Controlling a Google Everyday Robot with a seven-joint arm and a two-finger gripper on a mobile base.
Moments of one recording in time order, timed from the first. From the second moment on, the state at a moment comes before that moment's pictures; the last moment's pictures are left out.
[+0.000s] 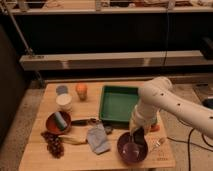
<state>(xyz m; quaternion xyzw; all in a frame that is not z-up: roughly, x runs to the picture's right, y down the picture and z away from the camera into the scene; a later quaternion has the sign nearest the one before) 0.139 0.179 0.665 -0.24 -0.34 -0.62 0.67</state>
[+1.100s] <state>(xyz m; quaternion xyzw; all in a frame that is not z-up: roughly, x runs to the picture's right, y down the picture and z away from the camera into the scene) -0.082 0.048 0.717 -0.05 -0.32 -0.81 0.50</state>
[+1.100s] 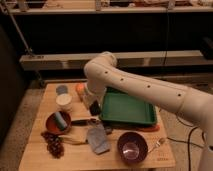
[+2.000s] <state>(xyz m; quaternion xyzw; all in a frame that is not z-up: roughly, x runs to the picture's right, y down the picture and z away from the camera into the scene) -0.152 0.018 0.763 -0.02 -0.30 -0.86 0.41</state>
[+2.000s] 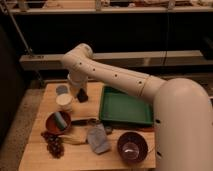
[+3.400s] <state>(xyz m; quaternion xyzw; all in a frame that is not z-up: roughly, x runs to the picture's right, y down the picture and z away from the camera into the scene) -0.238 0.026 0.797 0.04 -0.30 -0.92 0.26</state>
